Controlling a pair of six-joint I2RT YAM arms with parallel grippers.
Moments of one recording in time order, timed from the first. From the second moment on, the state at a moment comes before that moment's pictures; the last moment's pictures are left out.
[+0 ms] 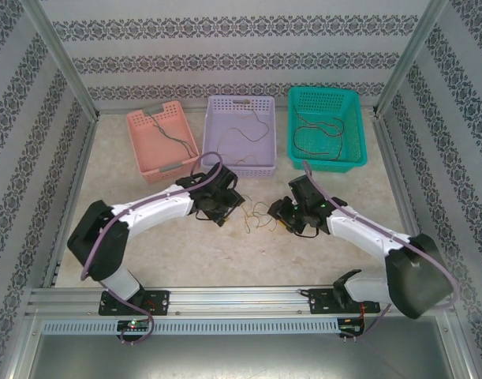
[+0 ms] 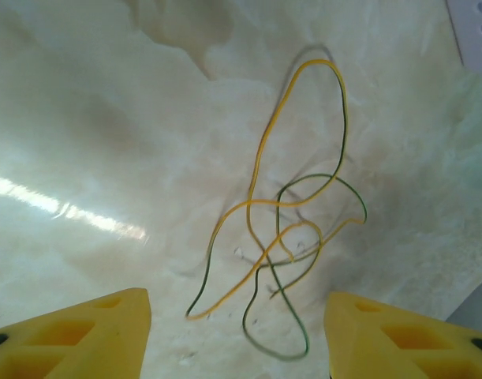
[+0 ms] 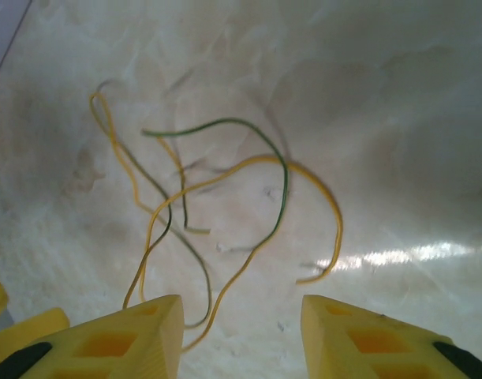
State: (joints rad) left arm -0.71 1.65 1.10 -0.52 0.15 -1.50; right arm 0.48 1.30 0.67 -0.38 -0.29 1.12
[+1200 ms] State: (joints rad) left arm -0.70 1.56 1.14 -0.62 0.09 -1.19; right arm 0.55 1.76 1.09 -0.60 -0.12 0.07
